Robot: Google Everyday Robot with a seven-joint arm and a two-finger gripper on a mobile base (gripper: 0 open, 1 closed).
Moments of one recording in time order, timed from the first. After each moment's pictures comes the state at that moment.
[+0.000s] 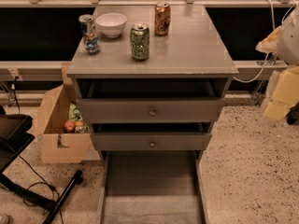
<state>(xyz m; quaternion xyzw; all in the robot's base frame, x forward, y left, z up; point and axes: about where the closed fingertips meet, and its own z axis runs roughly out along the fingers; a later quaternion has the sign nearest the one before) 0.438 -0.217 0.977 -0.60 0.78 -0.03 0.16</state>
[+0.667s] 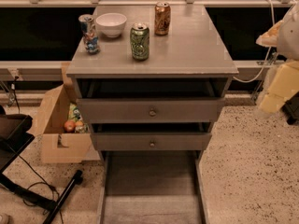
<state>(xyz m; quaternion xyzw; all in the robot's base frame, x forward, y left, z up) 0.454 -0.218 0.980 -0.59 0.78 -0.04 0.19</state>
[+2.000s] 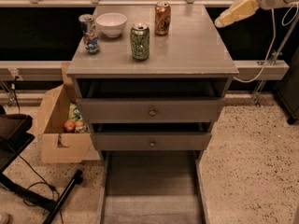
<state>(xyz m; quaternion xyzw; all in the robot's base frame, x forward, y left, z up) 0.745 -0.232 1.036 -0.50 0.67 0.01 0.55</state>
